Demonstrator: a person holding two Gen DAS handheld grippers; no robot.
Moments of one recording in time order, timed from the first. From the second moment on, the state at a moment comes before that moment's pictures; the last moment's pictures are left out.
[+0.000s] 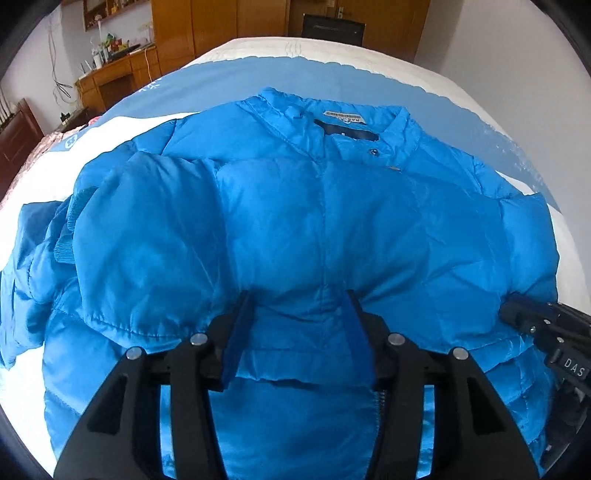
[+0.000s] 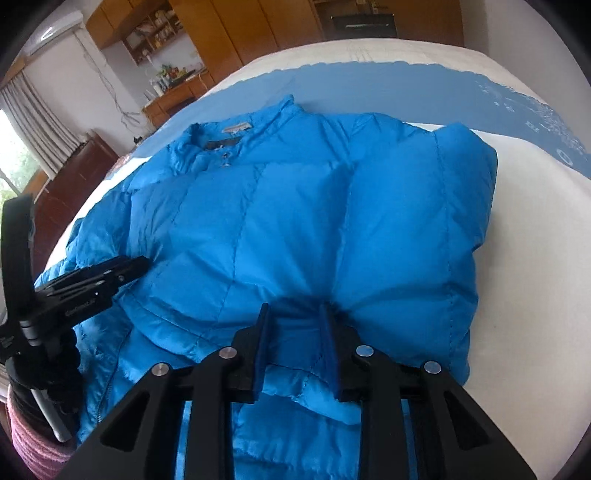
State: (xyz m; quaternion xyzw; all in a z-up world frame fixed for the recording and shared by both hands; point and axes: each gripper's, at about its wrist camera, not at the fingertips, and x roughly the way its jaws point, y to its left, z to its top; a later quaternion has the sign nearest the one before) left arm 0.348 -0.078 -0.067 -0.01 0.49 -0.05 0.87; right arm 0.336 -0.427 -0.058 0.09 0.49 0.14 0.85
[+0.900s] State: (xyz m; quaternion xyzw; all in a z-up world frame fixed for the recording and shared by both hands) left arm 0.206 0.308 -0.016 -0.19 0.43 0.37 0.80; right arm 0.313 -0.483 -0.022 0.08 0.46 0.13 0.87
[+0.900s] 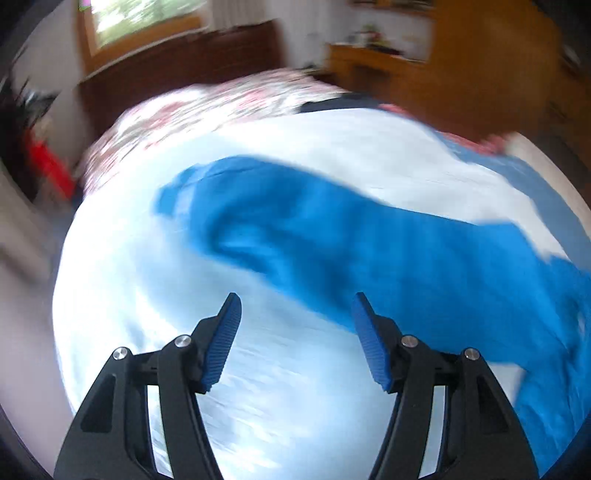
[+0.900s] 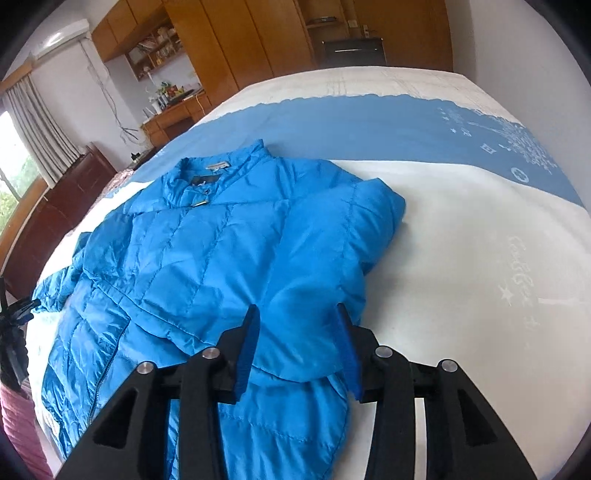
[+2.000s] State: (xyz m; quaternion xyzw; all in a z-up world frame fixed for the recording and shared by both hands) left arm 0.227 0.301 0.035 -0.22 0.29 0.27 0.89; right arm 0.317 -0.472 -0.028 0.06 0.47 0.15 0.87
